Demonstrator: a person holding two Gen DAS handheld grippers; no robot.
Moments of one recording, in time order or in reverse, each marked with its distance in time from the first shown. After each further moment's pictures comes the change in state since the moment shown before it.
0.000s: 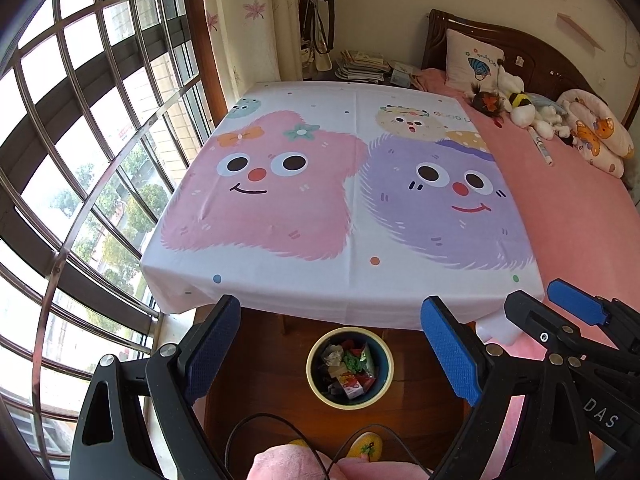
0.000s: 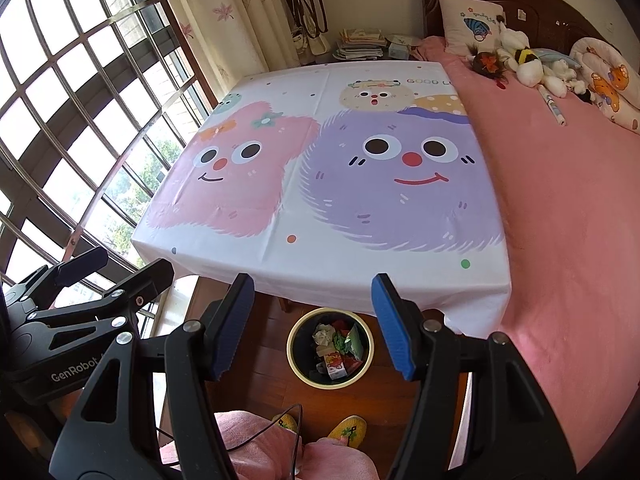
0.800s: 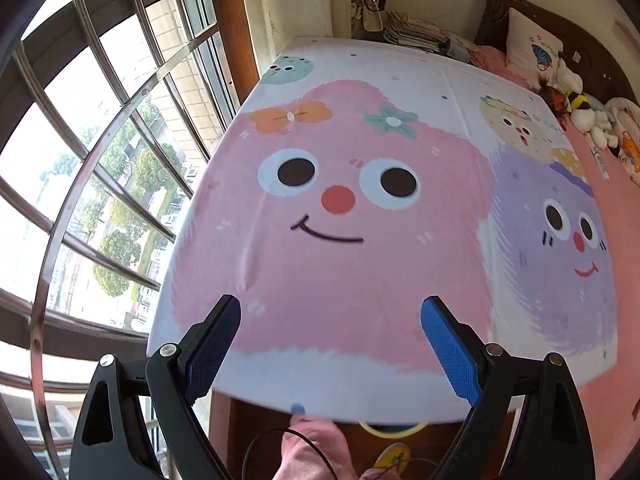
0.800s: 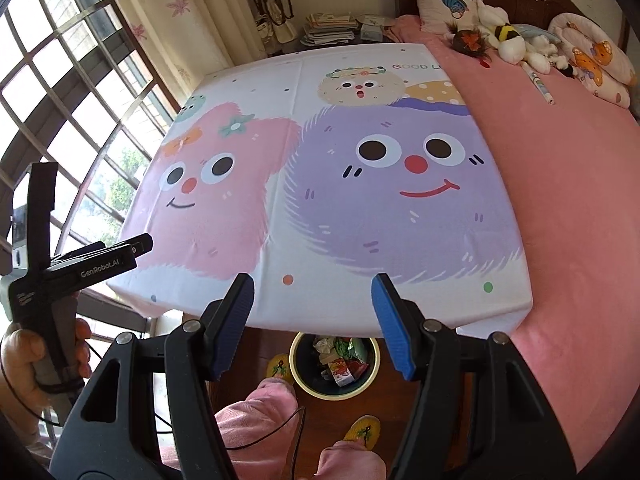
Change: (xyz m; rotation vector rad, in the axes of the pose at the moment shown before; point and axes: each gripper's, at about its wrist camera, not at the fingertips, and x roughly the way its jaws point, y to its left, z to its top) left arm 0.213 0.157 0.145 -0.072 0.155 0.040; right arm 0.081 0.007 0.074 0.112 0.056 -0.091
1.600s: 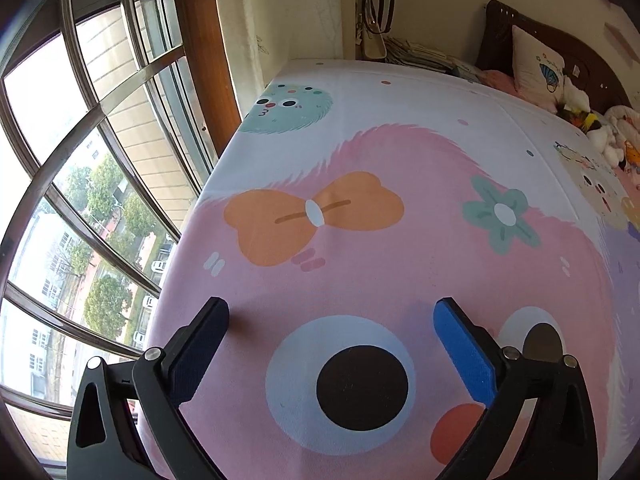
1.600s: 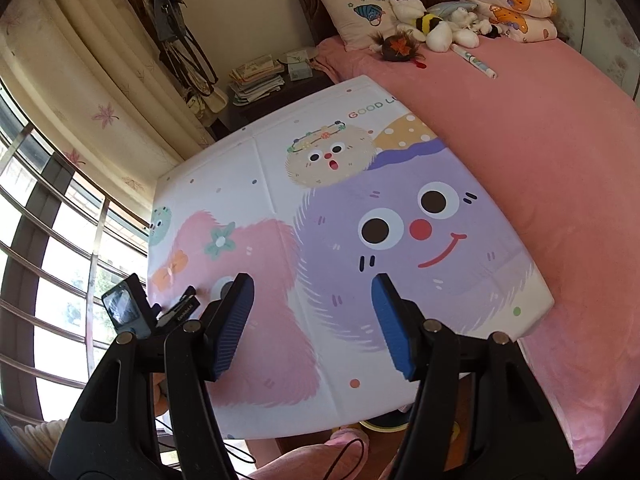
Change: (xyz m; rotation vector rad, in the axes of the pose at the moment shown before) left arm 0.201 0.050 0.147 0.078 -0.153 -0.037; right arm -0.001 0.036 0.125 0.356 -0.118 -0.088
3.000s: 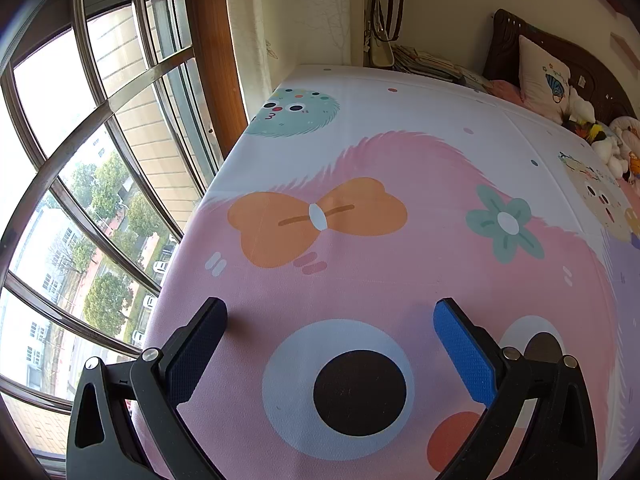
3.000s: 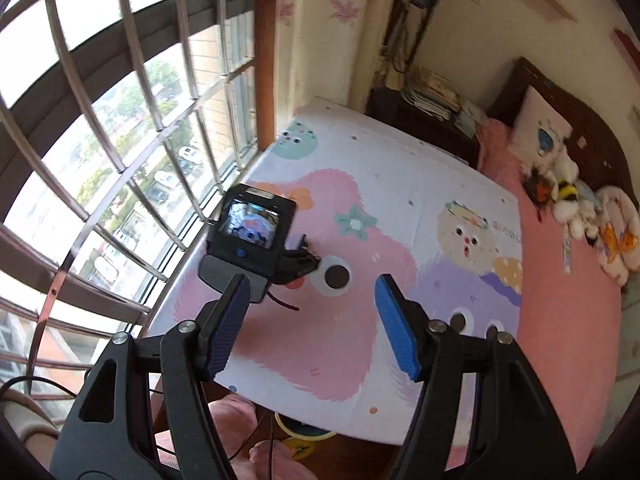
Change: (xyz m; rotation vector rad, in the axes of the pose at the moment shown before) left arm -0.012 -0.008 -0.010 -0.031 -0.032 0.020; right arm -0.015 0.275 -0.060 -0.905 0.100 0.105
